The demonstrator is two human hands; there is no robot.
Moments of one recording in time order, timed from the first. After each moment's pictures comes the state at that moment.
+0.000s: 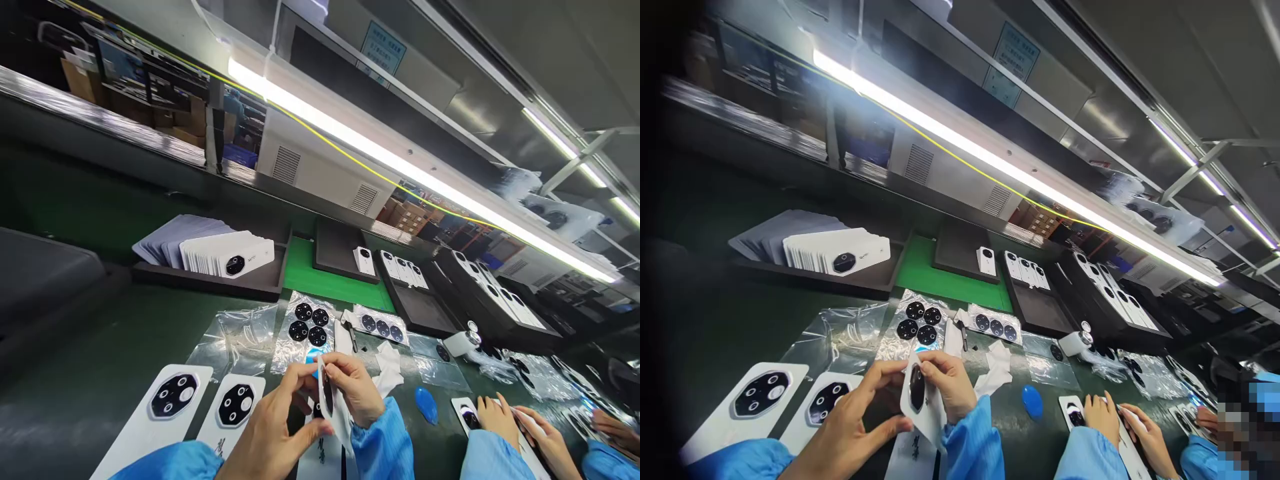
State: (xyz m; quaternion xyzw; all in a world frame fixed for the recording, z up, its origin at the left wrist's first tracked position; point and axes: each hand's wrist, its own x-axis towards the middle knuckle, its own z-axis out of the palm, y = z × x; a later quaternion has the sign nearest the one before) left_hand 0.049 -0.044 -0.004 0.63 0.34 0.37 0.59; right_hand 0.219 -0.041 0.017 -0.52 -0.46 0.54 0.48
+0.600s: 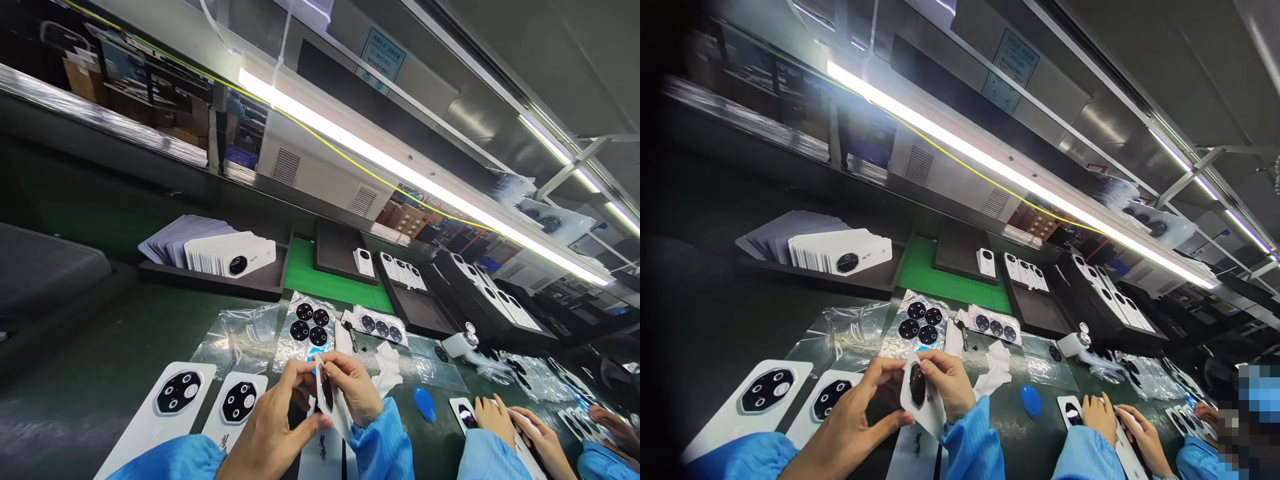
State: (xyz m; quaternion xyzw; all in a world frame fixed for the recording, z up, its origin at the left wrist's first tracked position) left_hand 0.046 -0.045 -0.003 0.62 0.35 0.38 0.59; right_hand 0.211 -0.044 0.019 -0.53 -0.48 0.52 0.48
